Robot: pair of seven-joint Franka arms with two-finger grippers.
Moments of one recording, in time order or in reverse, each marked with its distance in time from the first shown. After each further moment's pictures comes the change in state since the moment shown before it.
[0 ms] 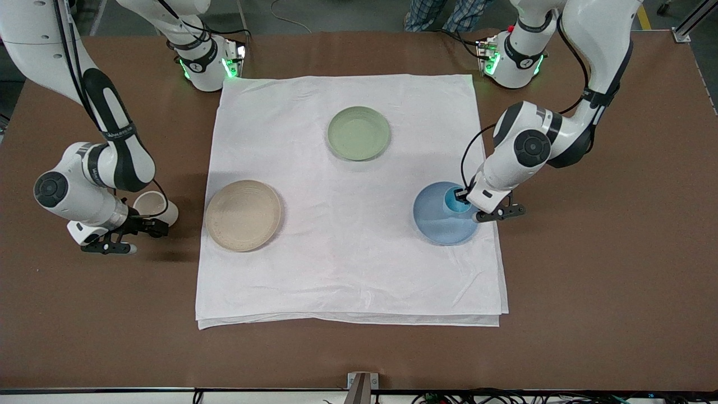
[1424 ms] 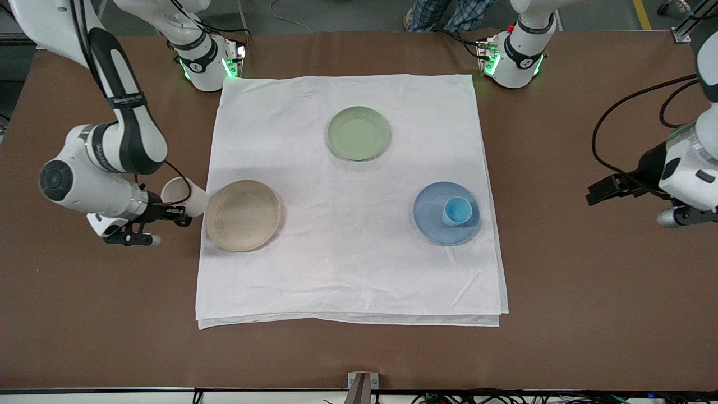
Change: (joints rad) left arm 0.274 -0.151 0.018 0.725 0.002 -0.837 0.352; right arm 0.204 -0.161 0.020 0.014 0.144 -0.257 0.204
